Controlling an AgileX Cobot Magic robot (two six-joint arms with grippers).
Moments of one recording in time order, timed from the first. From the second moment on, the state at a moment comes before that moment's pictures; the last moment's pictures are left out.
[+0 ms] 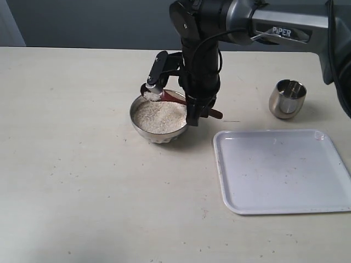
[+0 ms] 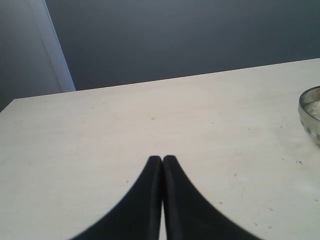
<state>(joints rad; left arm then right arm) -0.18 0.00 0.00 0.04 0.23 0.06 0.76 2.19 -1.81 -0.20 1.22 -0.63</state>
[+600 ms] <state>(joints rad) -0.18 0.00 0.00 0.04 0.23 0.06 0.76 2.17 -1.74 -0.16 1.22 -0.55</state>
